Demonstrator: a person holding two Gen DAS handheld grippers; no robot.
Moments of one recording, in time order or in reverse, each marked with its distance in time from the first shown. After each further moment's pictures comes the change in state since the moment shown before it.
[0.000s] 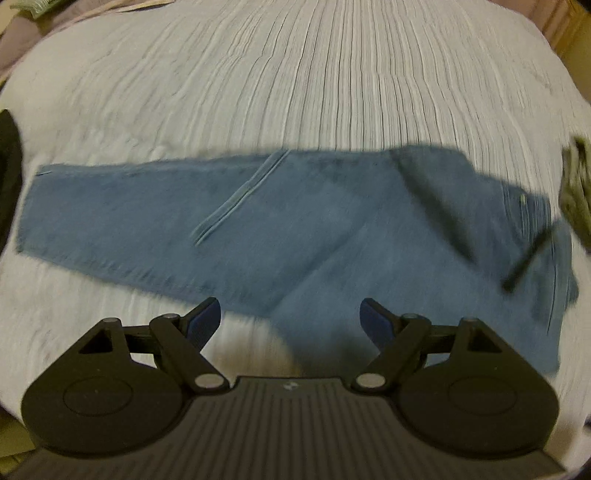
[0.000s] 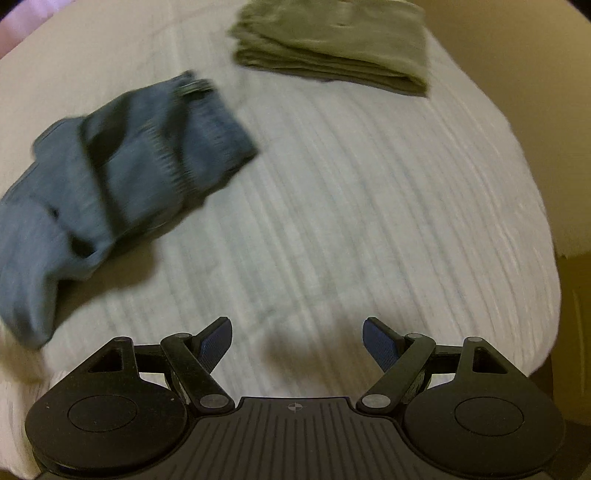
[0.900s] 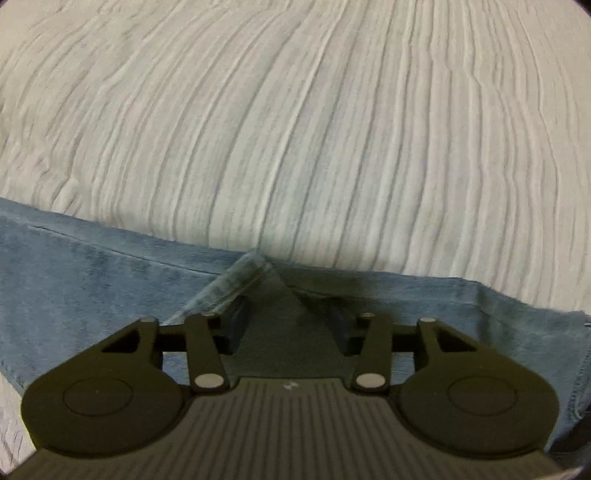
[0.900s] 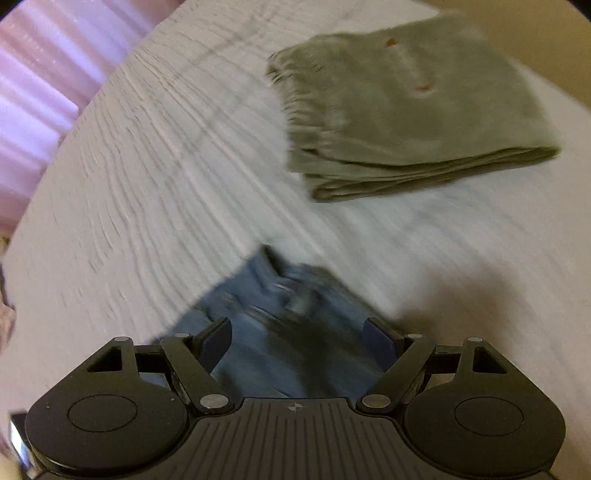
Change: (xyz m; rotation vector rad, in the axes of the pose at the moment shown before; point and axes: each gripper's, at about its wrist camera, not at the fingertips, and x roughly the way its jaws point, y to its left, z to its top) left arm 0.172 -0.018 0.131 -0.137 0.179 0.062; right arm 0.059 0.062 0.191 0.370 -0.108 0.332
